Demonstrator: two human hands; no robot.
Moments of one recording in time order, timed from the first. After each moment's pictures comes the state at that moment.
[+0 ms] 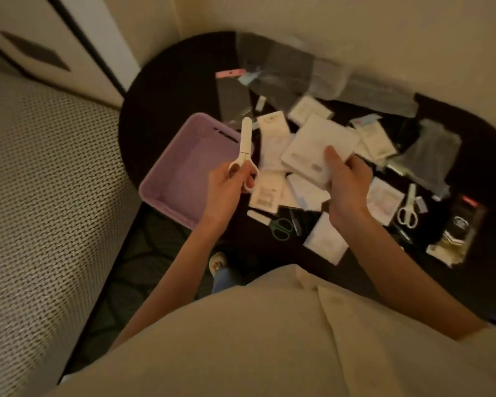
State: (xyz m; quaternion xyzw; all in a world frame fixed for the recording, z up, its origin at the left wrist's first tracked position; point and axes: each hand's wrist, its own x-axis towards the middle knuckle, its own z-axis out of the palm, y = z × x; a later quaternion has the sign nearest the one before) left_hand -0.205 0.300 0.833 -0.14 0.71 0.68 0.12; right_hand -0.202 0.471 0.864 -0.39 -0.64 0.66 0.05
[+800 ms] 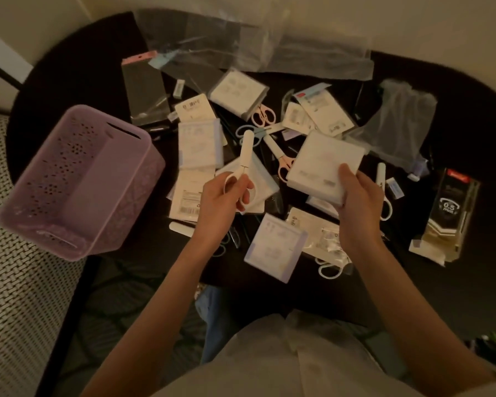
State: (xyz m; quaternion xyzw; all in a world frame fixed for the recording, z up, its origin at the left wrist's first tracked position) left_hand -0.199 0.457 0.731 -0.08 0.75 0.64 0.15; right_hand -0.163 0.643 0.750 -0.42 -0.59 0.69 0.07
